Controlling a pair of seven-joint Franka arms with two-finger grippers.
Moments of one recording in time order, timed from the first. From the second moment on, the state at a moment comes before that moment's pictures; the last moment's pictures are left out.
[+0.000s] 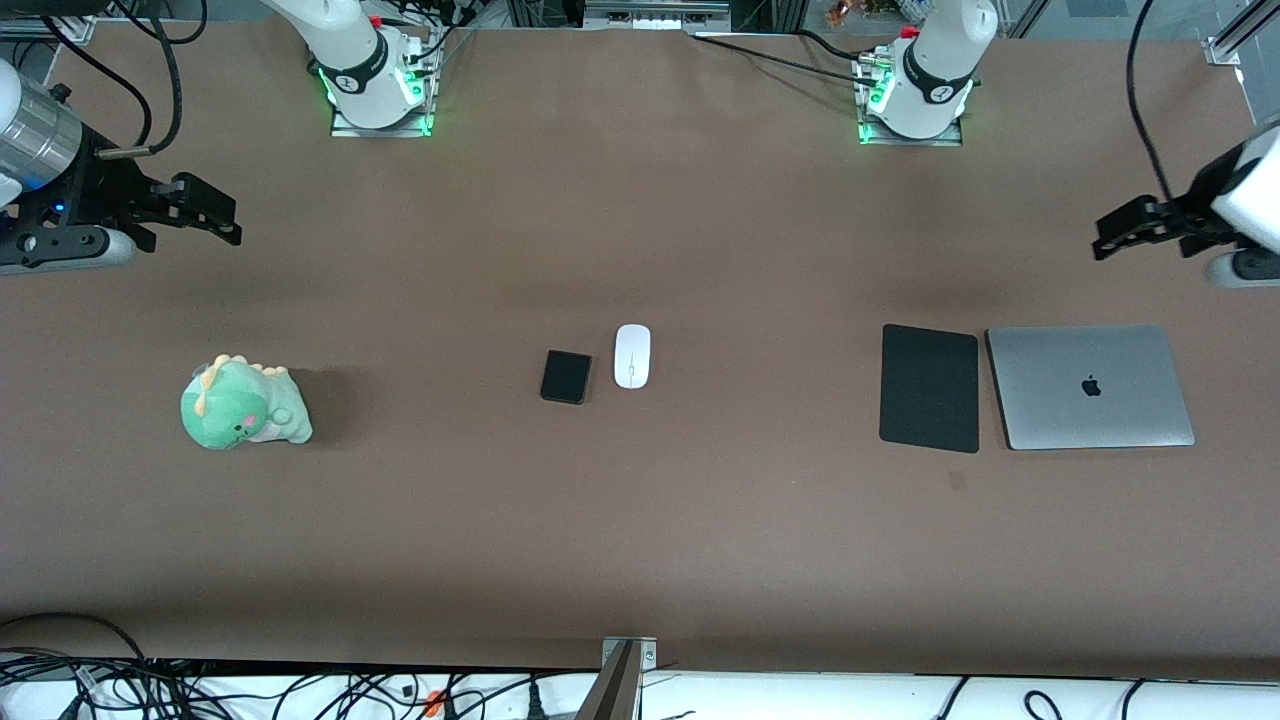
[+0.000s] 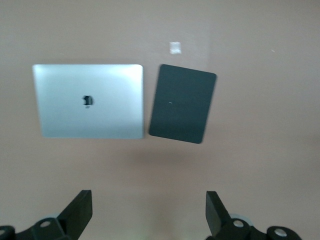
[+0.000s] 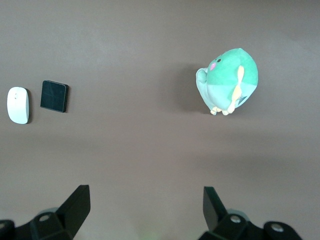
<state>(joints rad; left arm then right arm) -0.01 0.02 0.01 -1.64 0.00 1.54 -0.04 0.21 0.03 -0.12 -1.56 0.05 1.54 0.01</state>
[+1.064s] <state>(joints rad) -0.05 0.25 -0.39 -1.65 -0.02 1.93 -0.46 0.21 0.03 -0.12 -1.56 0.05 1.54 0.01</state>
